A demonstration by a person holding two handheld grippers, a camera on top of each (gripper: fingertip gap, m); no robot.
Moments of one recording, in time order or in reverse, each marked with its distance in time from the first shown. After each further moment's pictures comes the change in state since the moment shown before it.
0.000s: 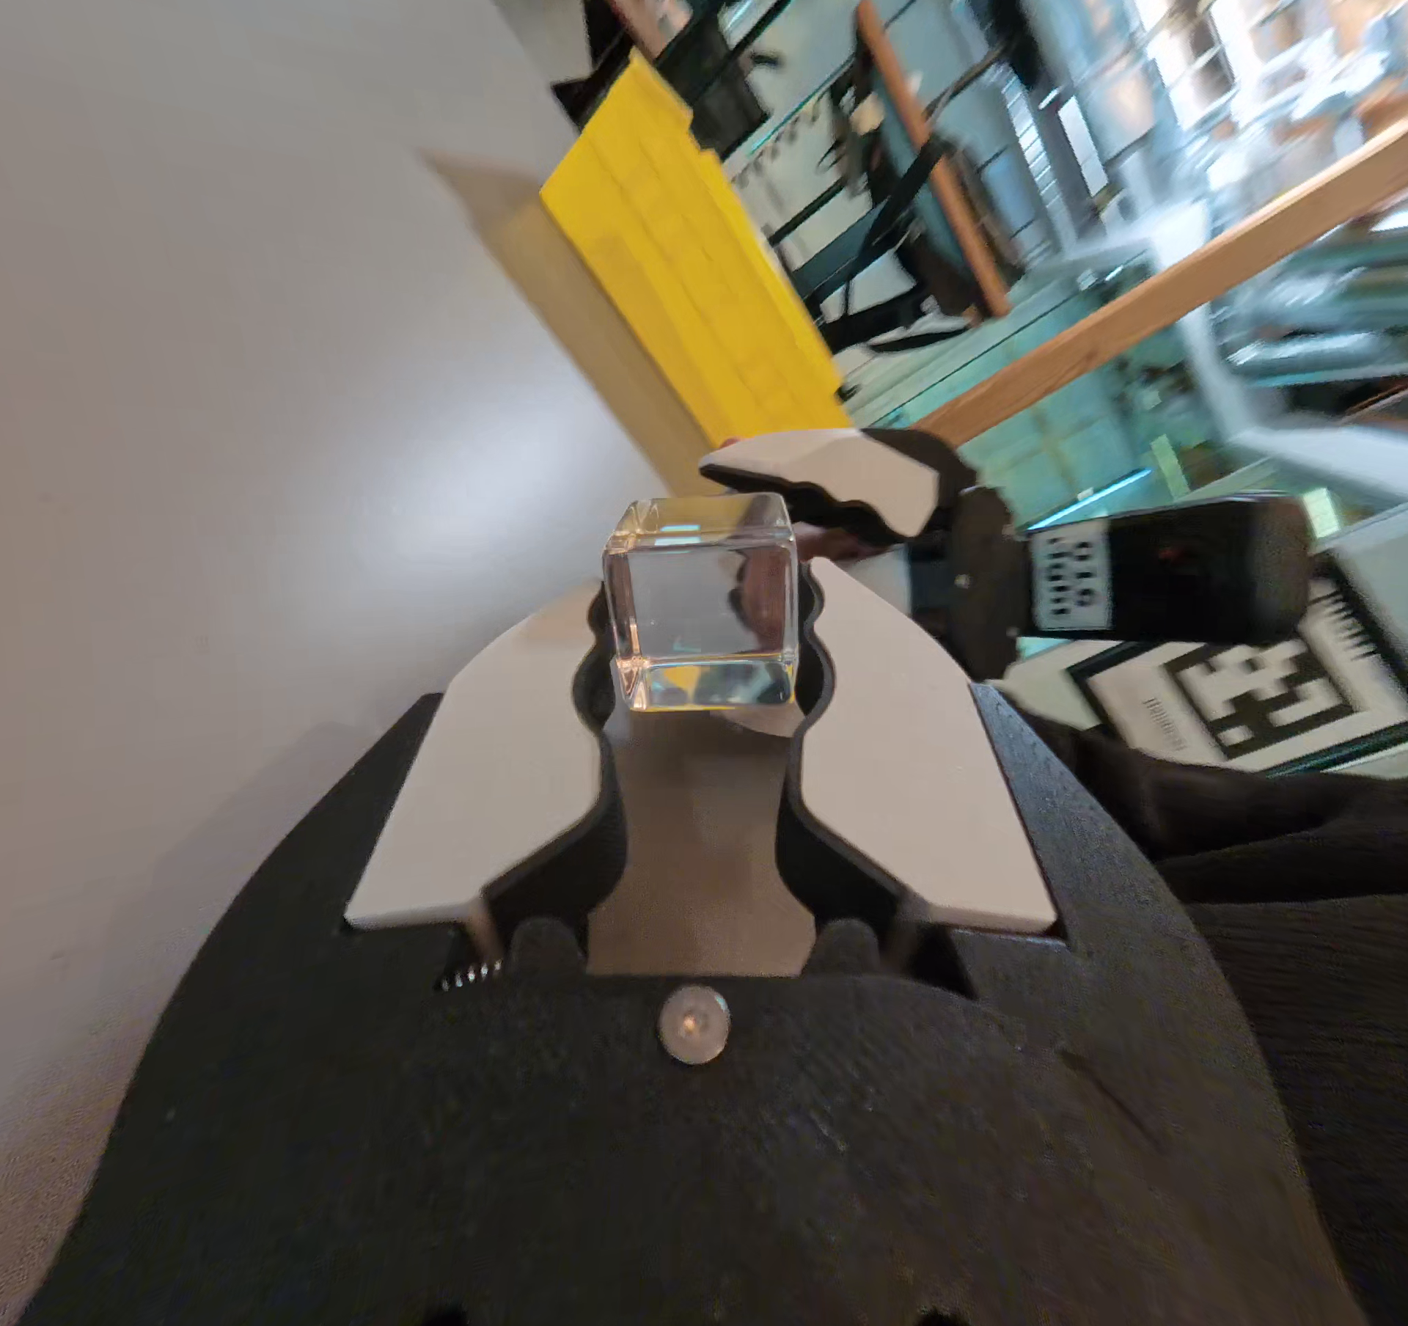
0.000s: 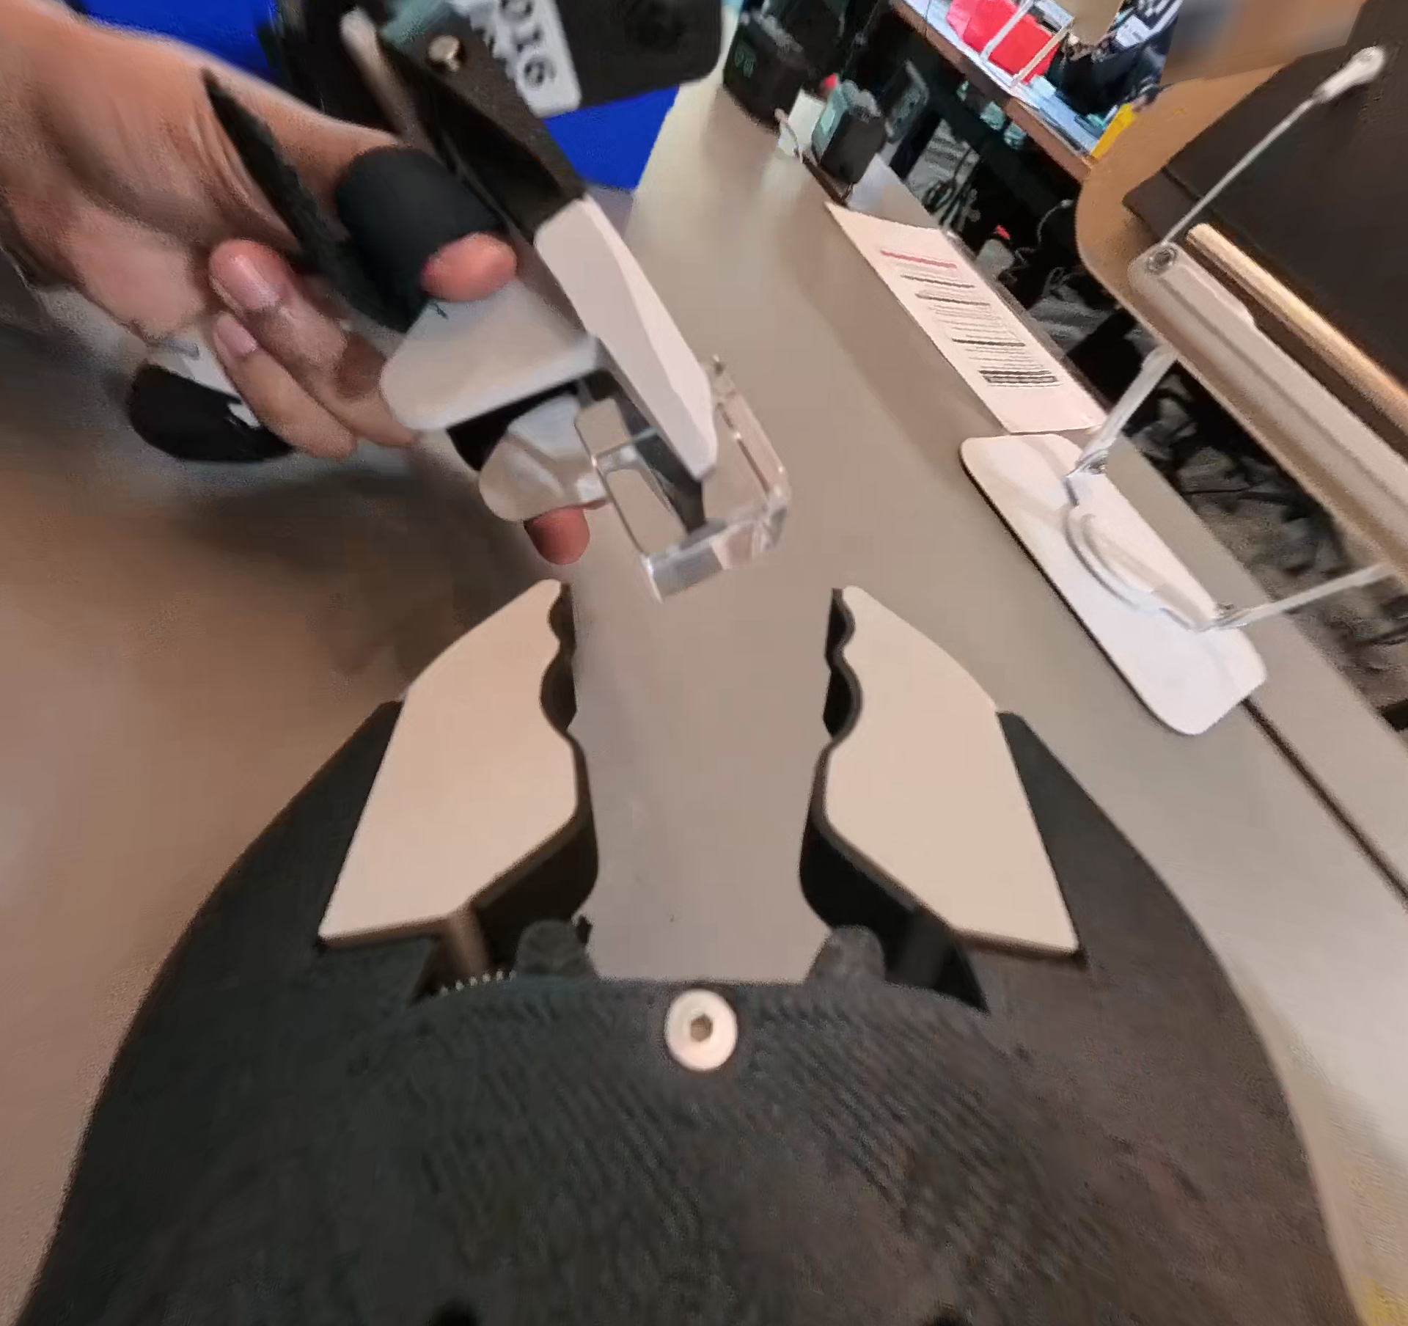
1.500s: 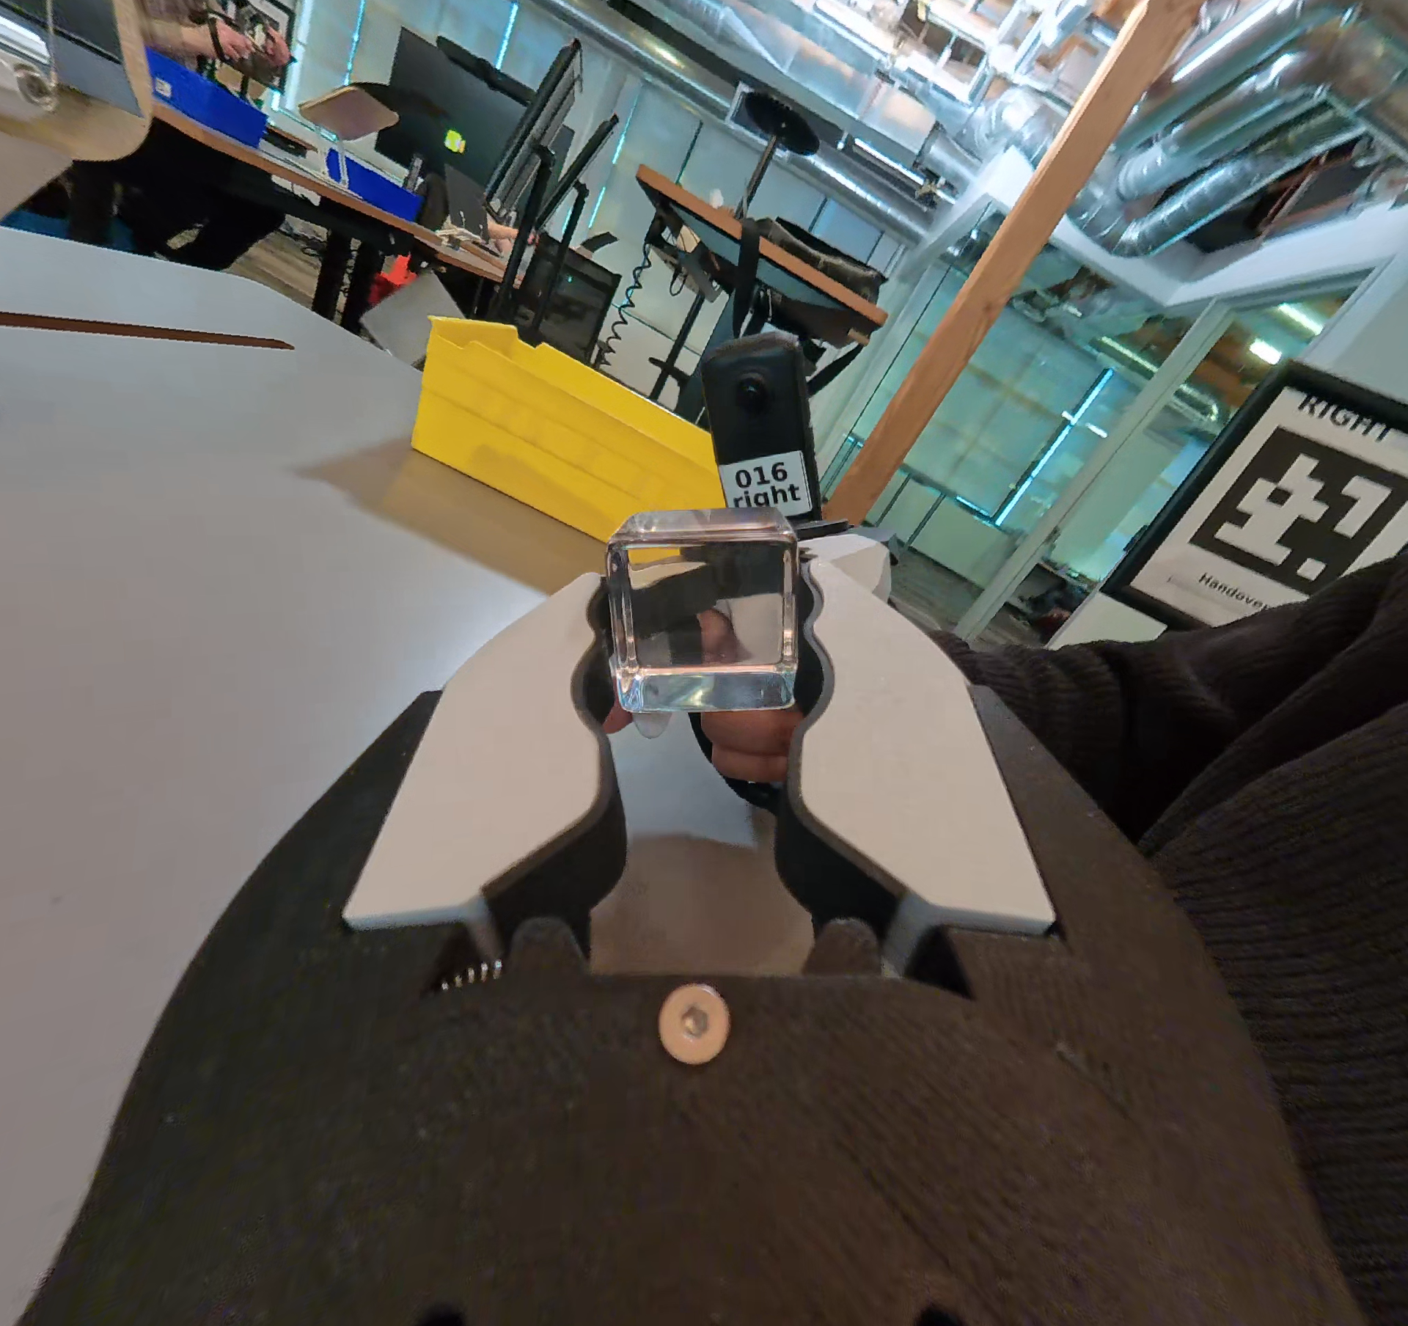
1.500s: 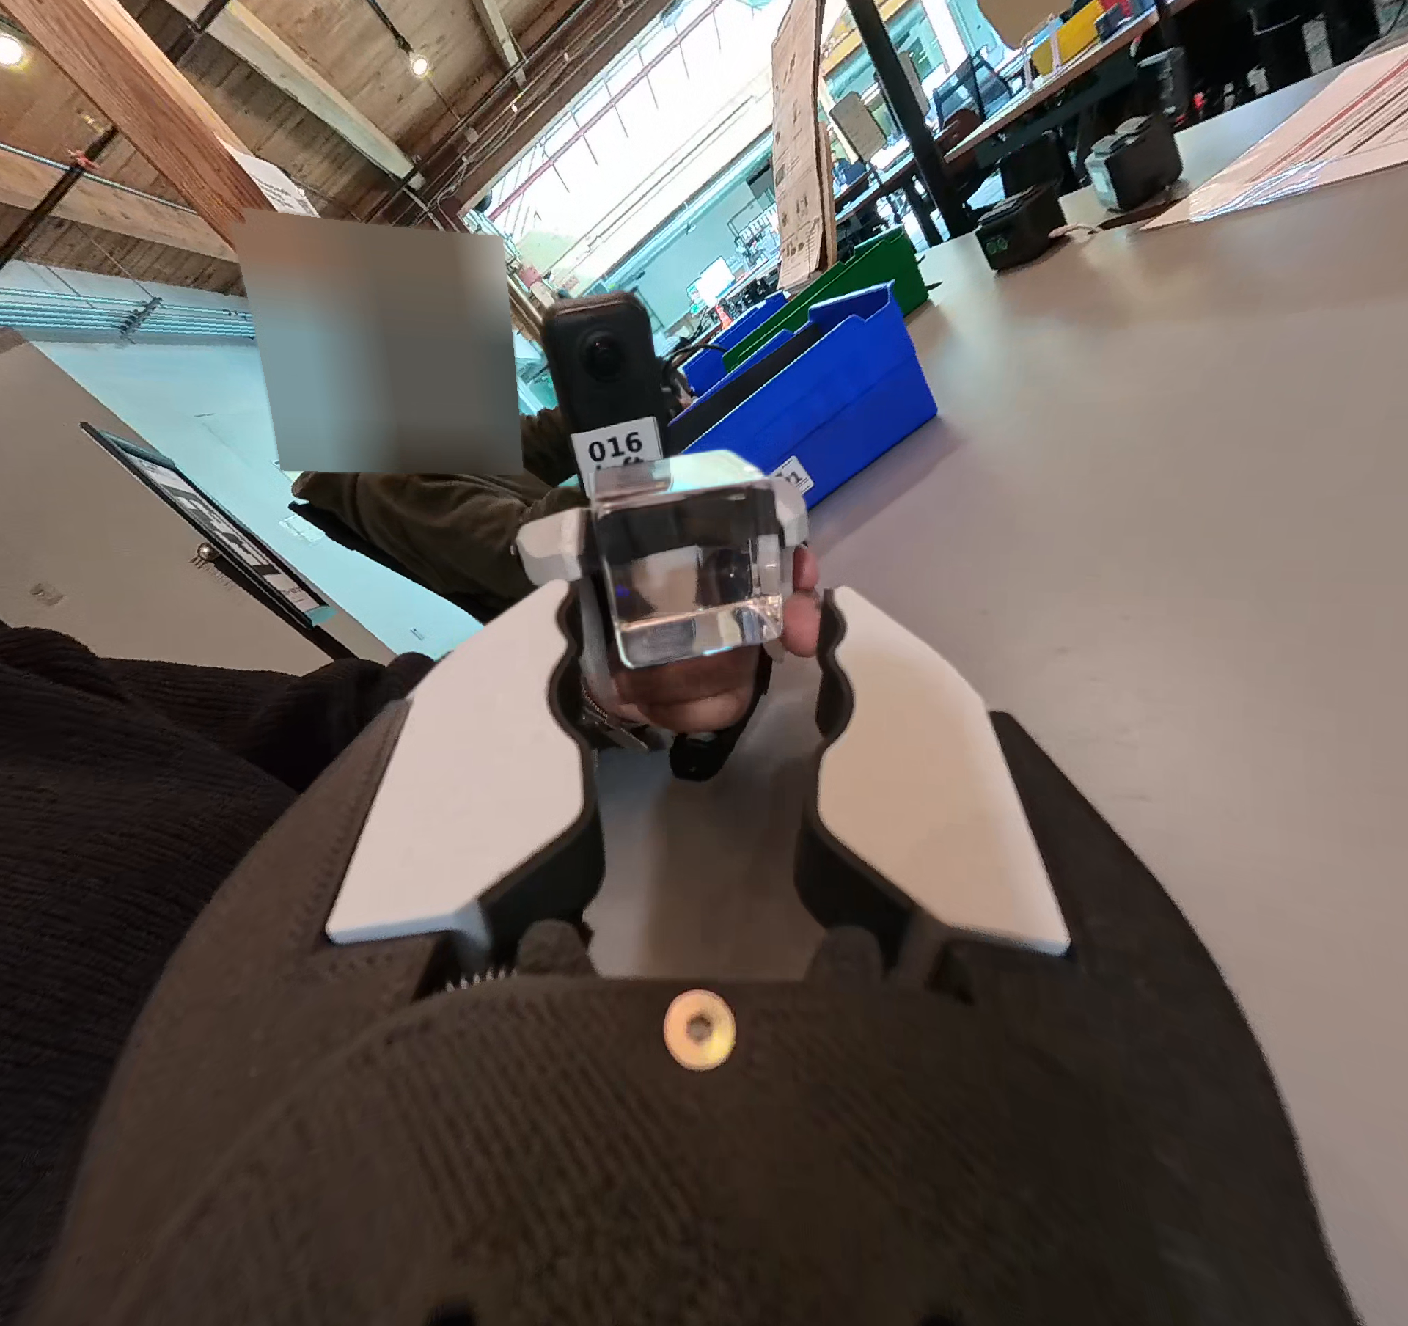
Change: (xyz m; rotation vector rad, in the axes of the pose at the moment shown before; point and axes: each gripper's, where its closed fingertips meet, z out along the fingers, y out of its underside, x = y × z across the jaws) left arm 0.058 -0.013 -0.006 0.161 0.166 0.440; right arm -0.008 -0.051 -0.021 0.414 -0.529 0.982
